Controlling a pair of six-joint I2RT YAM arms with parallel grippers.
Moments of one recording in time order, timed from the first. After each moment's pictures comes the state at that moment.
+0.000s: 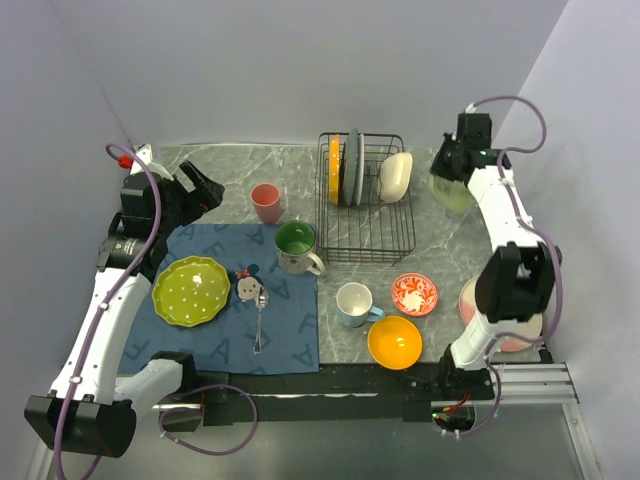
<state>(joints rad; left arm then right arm) -0.12 1.00 1.10 -0.45 0.01 -0.62 -0.01 1.76 1.63 -0.64 0.03 0.38</state>
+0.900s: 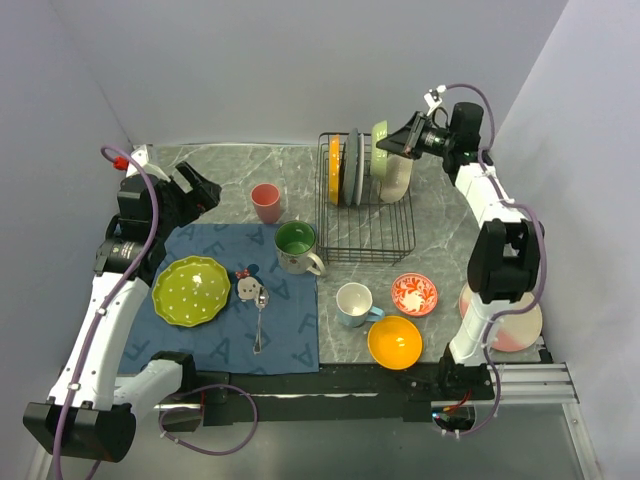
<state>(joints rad) -0.12 0.98 1.10 -0.46 -0.02 -0.62 -0.01 1.87 1.63 -0.03 -0.95 0.66</state>
